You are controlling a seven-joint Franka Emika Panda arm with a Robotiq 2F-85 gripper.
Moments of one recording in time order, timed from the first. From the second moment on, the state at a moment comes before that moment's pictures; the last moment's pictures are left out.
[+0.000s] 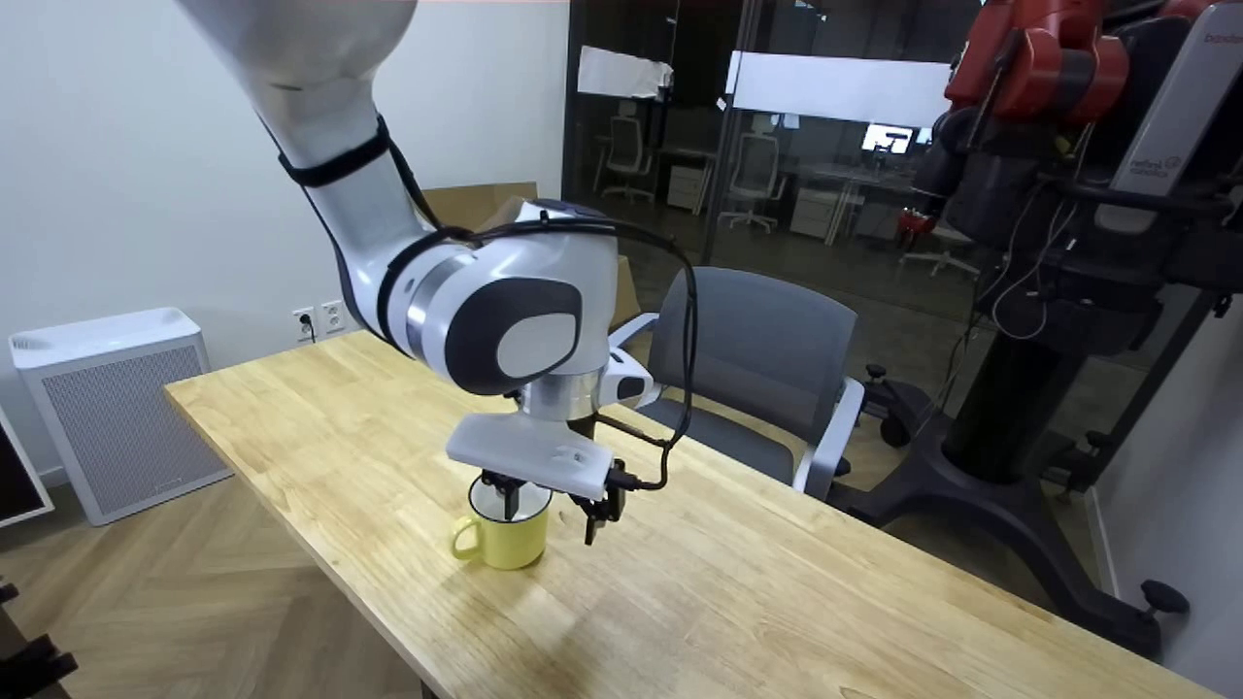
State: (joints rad) arm -0.20 0.52 0.05 -2.20 -0.05 2.73 -0.43
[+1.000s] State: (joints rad) arm -0.16 0.56 0.05 -2.07 -0.06 2.62 -0.43
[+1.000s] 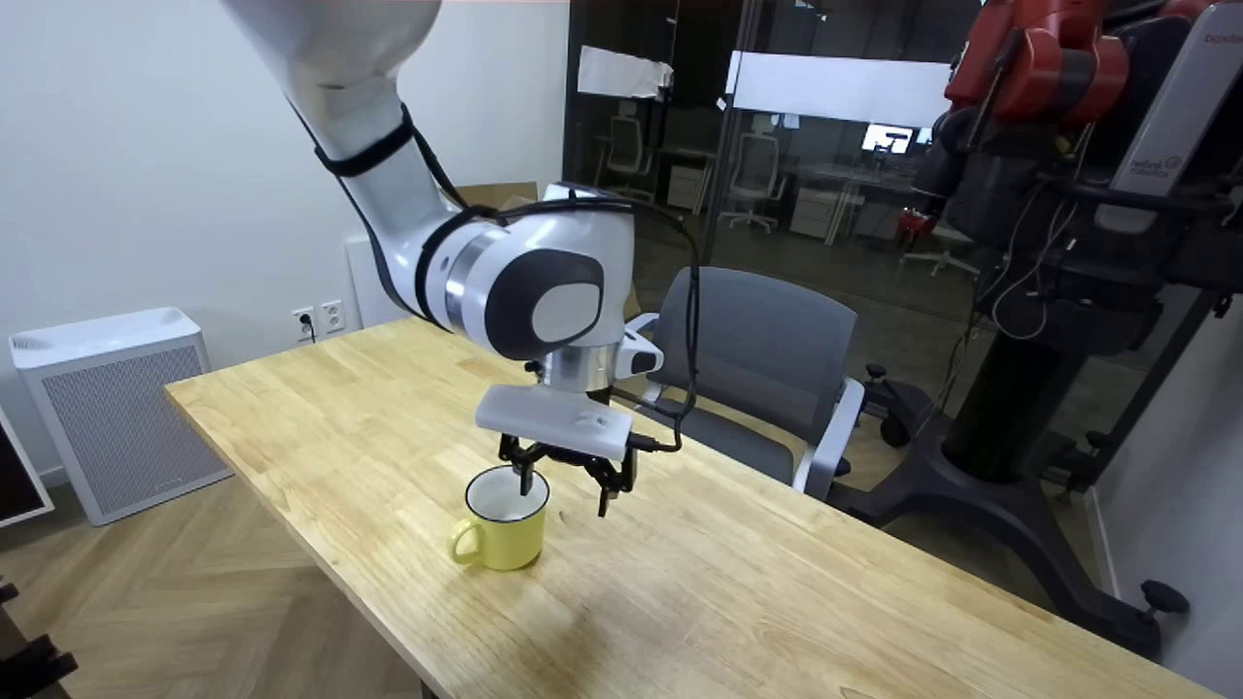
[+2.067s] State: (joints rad) arm -0.12 0.68 0.04 -1.91 -0.08 2.48 -0.42
